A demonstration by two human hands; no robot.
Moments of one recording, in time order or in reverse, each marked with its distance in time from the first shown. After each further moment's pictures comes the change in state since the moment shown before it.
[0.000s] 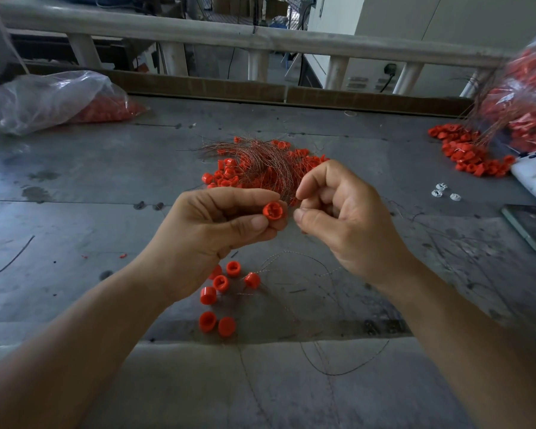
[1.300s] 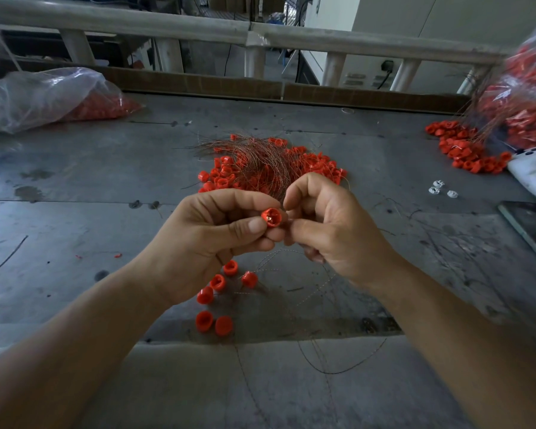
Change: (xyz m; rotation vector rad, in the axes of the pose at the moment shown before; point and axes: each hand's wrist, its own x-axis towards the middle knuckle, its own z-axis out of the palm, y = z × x) left_hand -0.001 -0.003 0.000 -0.095 -0.065 -0.061; right_hand 0.000 -0.002 0.006 0.177 -0.128 0.171
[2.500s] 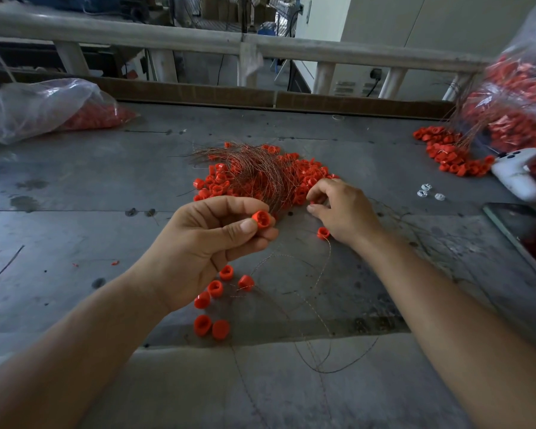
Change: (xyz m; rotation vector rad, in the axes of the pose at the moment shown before) left_hand 0.001 -0.002 0.002 -0.073 0.097 -0.054; right_hand 0.044 0.072 -0.055 -0.910 0.324 0.080
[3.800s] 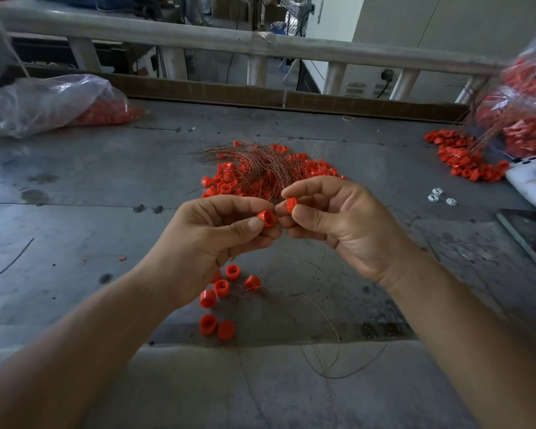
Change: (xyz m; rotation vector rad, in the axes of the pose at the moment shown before) left_hand -0.001 0.002 0.000 0.102 0.085 0.014; right_hand -0.041 -0.062 -0.037 1.265 -0.399 0.014
